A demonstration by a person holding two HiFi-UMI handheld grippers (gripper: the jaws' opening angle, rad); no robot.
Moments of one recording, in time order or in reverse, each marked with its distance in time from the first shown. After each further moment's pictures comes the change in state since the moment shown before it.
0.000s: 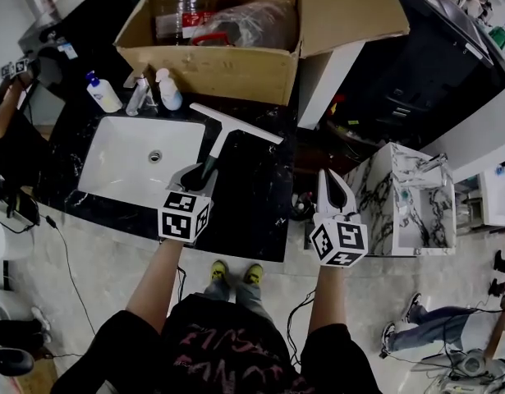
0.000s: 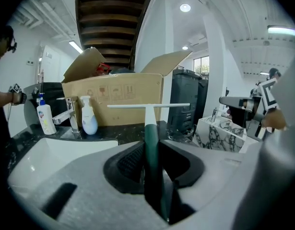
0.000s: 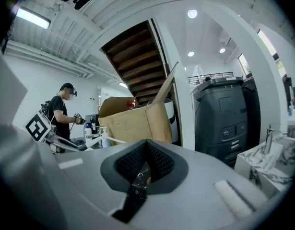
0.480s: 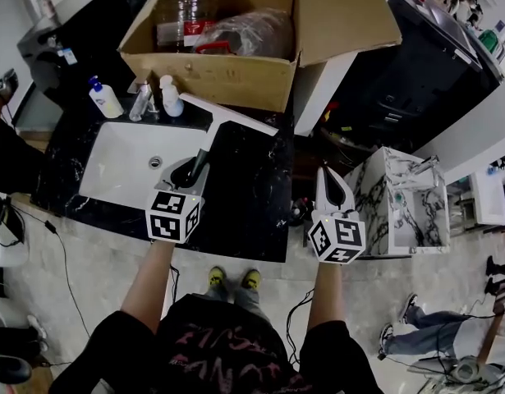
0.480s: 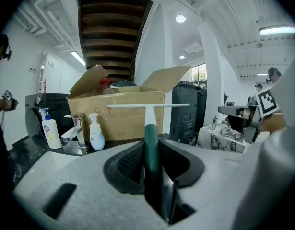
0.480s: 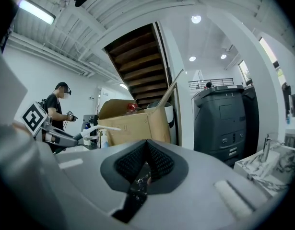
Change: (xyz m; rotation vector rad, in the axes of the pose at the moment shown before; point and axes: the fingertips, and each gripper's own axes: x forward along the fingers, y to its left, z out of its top) left arm -0.035 0.022 0.042 0.029 -0.126 0.003; right arm -0.002 0.016 0.023 -0.048 -0.032 -0.025
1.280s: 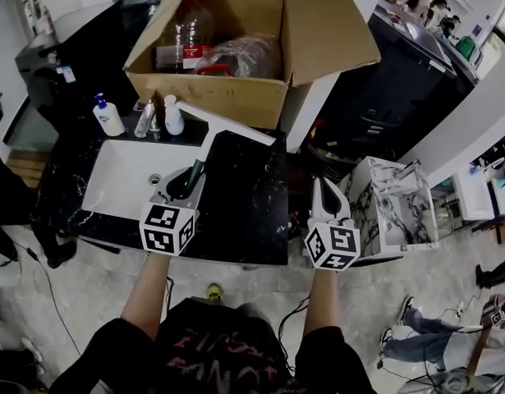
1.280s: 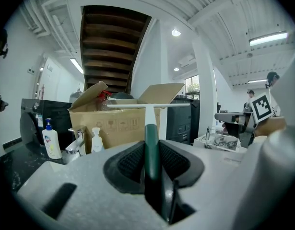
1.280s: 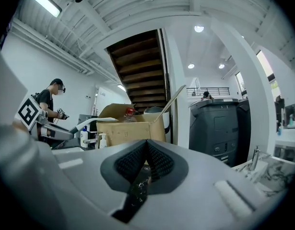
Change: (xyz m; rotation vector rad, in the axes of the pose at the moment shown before) left arm -0.051 0.008 0.035 0.010 -0.149 -0.072; right arm -0.031 0.032 0.035 -0.063 -0.041 -0.076
